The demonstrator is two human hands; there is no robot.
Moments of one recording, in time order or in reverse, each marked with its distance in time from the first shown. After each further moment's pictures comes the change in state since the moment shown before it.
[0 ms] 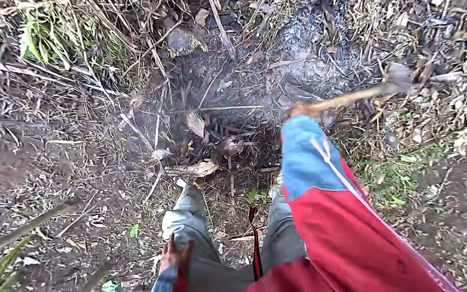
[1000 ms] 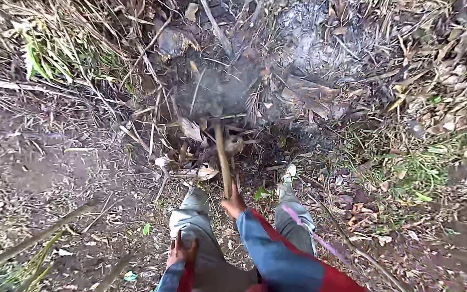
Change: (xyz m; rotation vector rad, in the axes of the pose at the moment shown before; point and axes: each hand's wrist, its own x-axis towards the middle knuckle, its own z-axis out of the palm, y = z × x) left_hand -0.006 0.043 -0.017 0.134 -0.042 -0.033; right_hand -0.234 0.220 -0.050 -0.683 -0.824 0.390
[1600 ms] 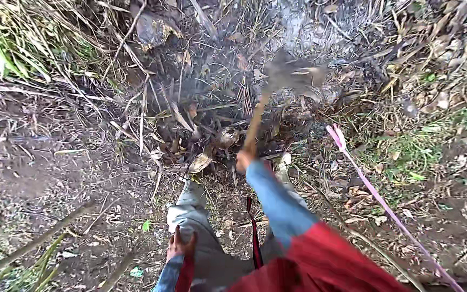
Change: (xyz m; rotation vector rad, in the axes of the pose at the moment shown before) left_hand -0.001 -0.013 0.016 0.038 0.016 0.011; right_hand 0.054 -0.029 -0.097 0.430 0.353 -0.047
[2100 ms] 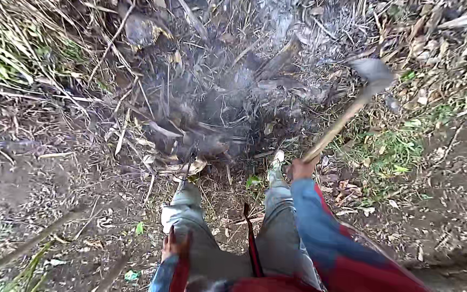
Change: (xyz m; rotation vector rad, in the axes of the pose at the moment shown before) left_hand -0.004 0.003 -0.004 -0.017 -0.022 0.039; right_hand -0.030 0.004 -0.182 0.211 0.544 -0.200
